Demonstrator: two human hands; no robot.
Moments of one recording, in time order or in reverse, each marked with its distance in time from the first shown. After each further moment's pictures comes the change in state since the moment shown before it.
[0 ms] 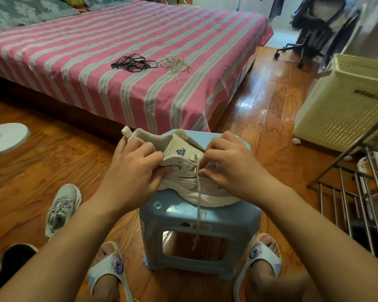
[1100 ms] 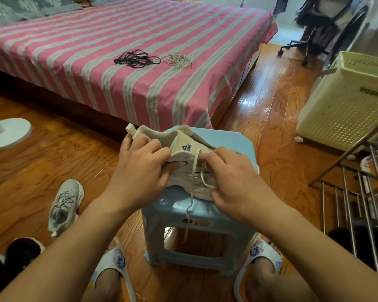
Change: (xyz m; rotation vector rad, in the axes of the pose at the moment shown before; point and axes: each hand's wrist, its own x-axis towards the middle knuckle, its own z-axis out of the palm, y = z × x) left_hand 0.000 0.016 0.003 0.019 -0.006 -0.080; right_hand -0.023 -0.037 -0.002 -0.139 -0.184 0.171
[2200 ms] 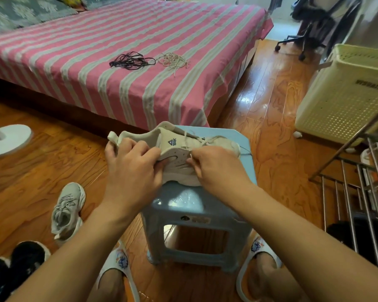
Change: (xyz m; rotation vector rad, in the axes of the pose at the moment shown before) left_hand -0.008 0.009 -0.001 0.123 0.015 -0.157; right_hand 0.033 -0.005 0.016 -0.028 0.000 0.130
